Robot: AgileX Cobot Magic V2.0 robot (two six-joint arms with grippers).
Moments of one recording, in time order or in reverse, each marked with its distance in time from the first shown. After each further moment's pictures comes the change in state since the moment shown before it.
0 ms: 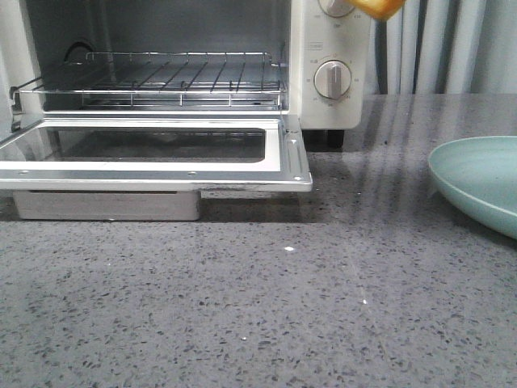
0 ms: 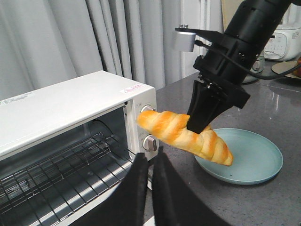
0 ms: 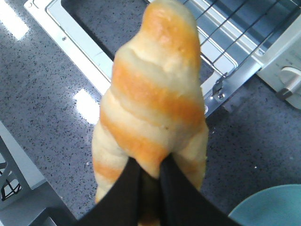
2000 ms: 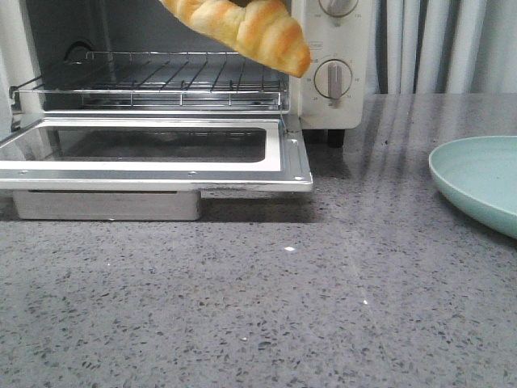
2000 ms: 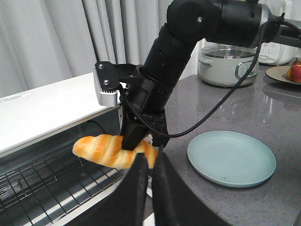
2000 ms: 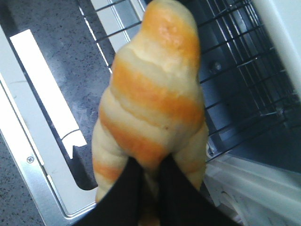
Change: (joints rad) left arm 0.000 0.000 0.000 -0.026 0.002 0.000; right arm 0.091 0.375 -0.360 -0.213 0.000 -0.273
